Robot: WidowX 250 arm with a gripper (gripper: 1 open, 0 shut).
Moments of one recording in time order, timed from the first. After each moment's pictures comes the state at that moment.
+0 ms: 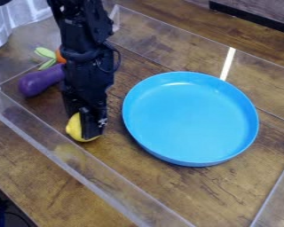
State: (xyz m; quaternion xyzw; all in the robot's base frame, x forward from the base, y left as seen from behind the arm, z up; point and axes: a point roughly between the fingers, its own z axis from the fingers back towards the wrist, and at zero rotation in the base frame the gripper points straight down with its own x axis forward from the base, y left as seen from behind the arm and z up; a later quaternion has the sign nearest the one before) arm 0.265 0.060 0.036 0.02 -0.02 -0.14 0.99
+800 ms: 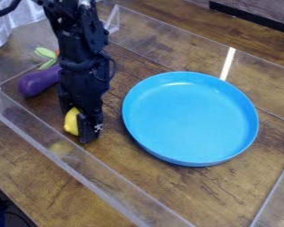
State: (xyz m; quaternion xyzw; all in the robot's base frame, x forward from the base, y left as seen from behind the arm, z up) arm 0.267 0.069 0.021 0.03 -0.02 -0.14 0.99
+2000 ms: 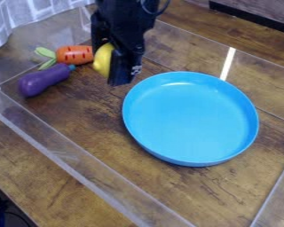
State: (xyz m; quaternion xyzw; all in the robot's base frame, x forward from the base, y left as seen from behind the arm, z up) arm 0.298 0.026 0.125 0.11 -0.03 -0.21 0.97
